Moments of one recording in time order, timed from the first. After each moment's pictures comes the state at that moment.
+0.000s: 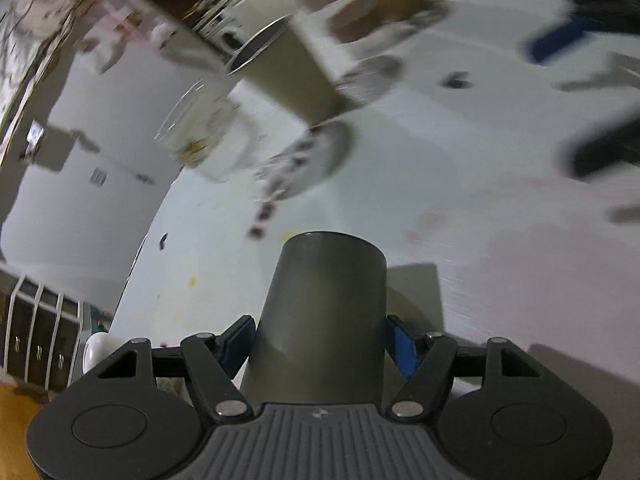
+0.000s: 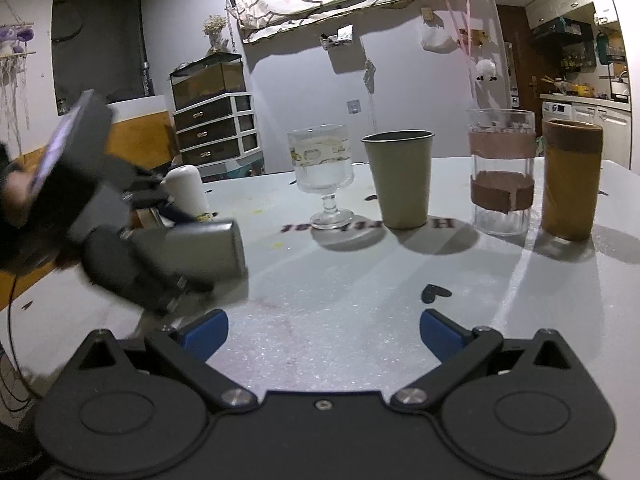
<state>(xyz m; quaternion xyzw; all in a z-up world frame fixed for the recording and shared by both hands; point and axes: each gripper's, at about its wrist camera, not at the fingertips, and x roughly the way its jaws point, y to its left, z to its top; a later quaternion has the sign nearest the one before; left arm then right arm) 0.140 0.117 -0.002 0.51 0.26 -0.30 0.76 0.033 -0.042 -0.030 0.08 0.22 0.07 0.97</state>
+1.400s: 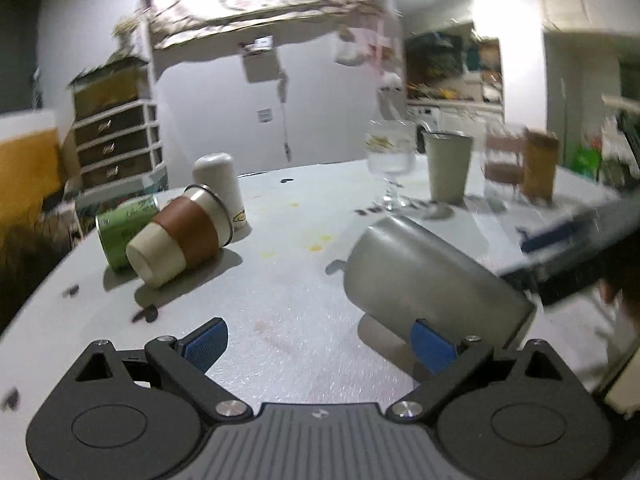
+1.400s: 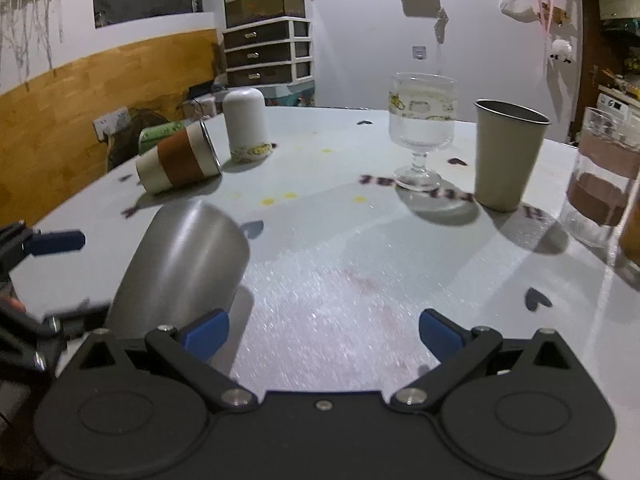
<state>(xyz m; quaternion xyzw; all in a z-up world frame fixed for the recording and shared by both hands) 0.054 0.249 -0.012 0.08 0.23 -0.17 0.96 0.070 0.030 -0.021 -0.01 0.32 0.12 0.94</state>
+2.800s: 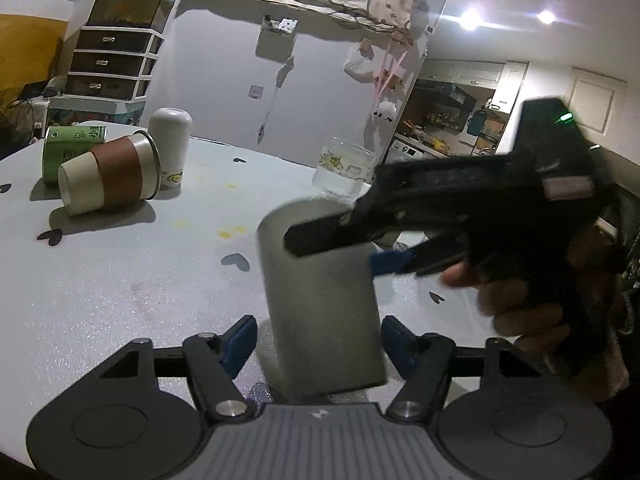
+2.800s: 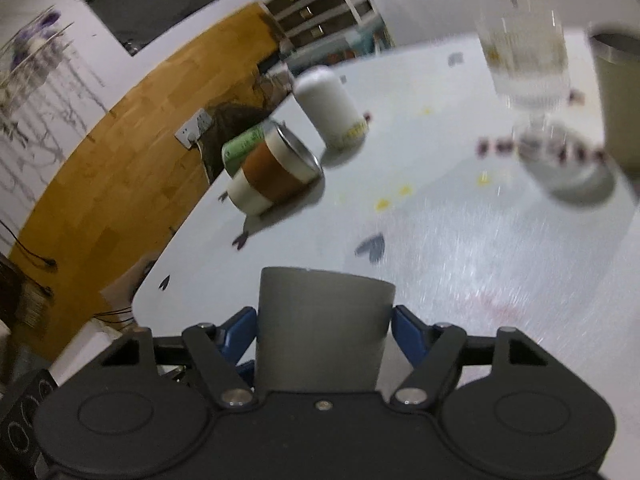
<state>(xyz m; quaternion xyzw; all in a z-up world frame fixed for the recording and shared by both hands) 0.043 0.215 -0.007 -0.11 0.26 -0.23 0.93 0.146 0.042 0.016 0.16 0.42 0.28 0.85</state>
